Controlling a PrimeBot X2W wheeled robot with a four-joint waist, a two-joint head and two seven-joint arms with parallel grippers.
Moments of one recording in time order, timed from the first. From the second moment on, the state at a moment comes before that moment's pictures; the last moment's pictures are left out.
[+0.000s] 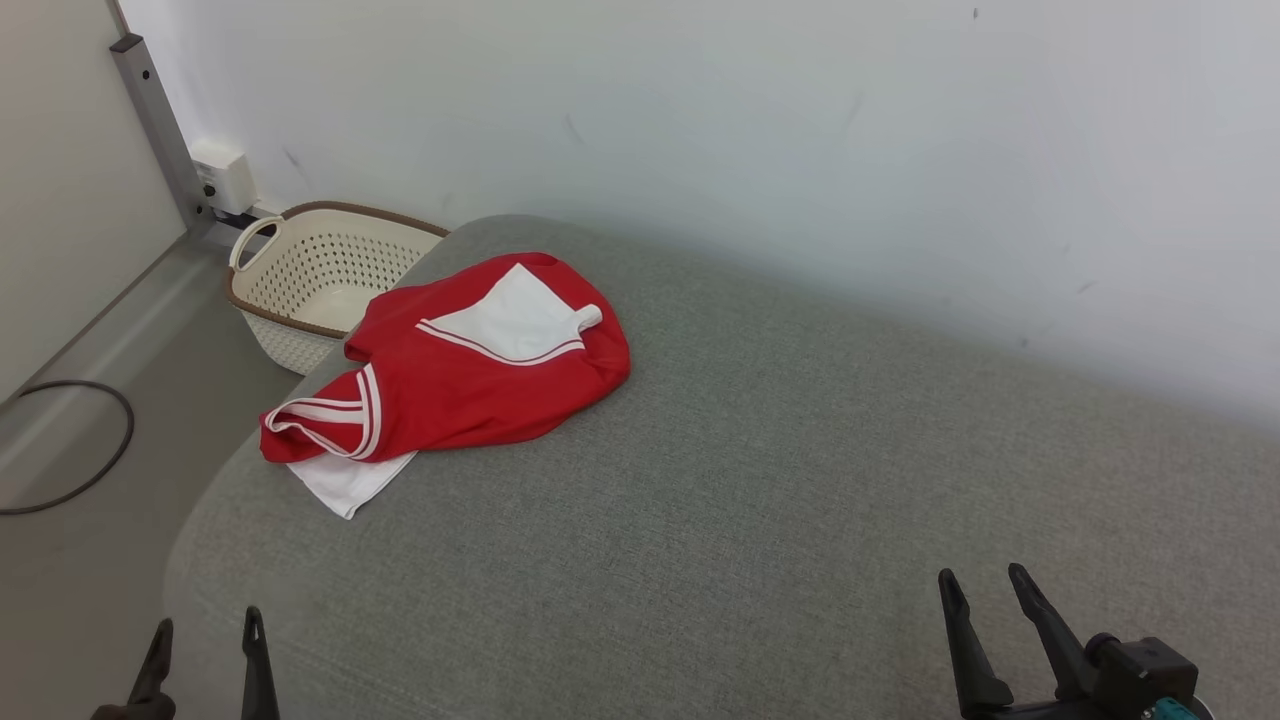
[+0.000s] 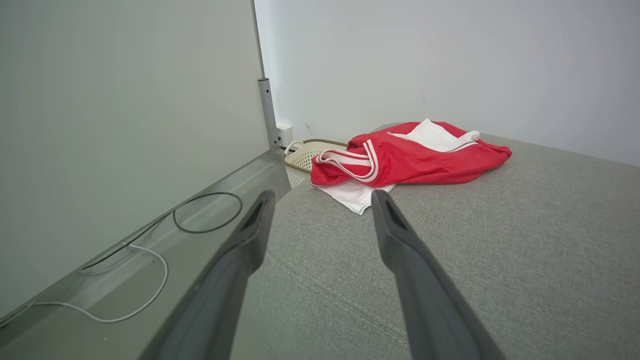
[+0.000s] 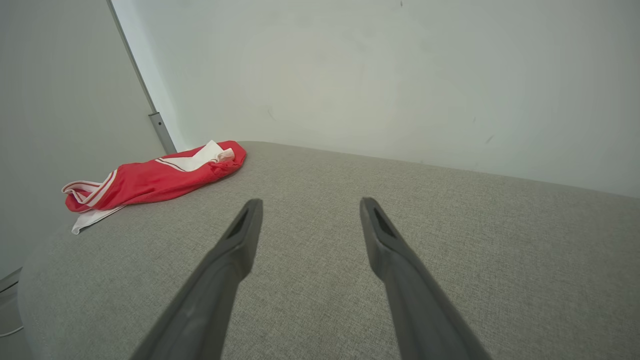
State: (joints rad) left arm 0.02 0.18 0.02 -0.02 -0.13 0.20 -0.08; right arm -0.01 -0.21 0.27 0.18 0.30 0.13 -0.25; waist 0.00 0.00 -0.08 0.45
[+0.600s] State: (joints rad) left arm -0.32 0.21 0.03 0.11 -0.20 0.15 -0.18; right arm -0.09 -0.24 0.34 0.14 0.30 0.13 -0.24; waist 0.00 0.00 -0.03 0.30
